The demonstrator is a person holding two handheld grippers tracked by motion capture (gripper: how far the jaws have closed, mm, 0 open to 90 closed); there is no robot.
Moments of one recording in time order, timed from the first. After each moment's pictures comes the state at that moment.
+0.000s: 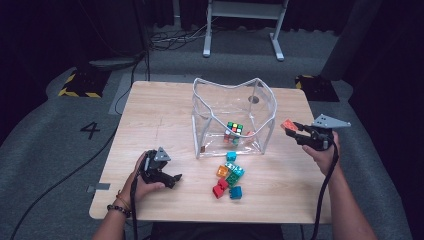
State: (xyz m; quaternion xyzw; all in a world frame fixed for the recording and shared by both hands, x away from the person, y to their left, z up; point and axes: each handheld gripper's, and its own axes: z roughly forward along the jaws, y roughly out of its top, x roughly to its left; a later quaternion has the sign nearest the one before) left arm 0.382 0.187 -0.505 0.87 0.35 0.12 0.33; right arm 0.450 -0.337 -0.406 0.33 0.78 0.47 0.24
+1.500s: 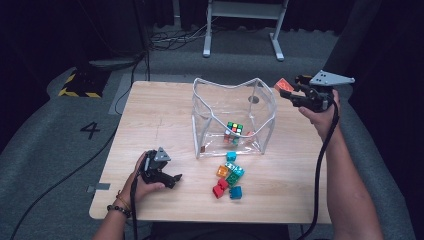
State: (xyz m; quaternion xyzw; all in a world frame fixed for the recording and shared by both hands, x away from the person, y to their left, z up) left arm 0.381 0.186 -0.505 0.87 0.35 0.12 0.33; right arm 0.493 -0.293 -0.292 0.27 0.78 0.50 0.27
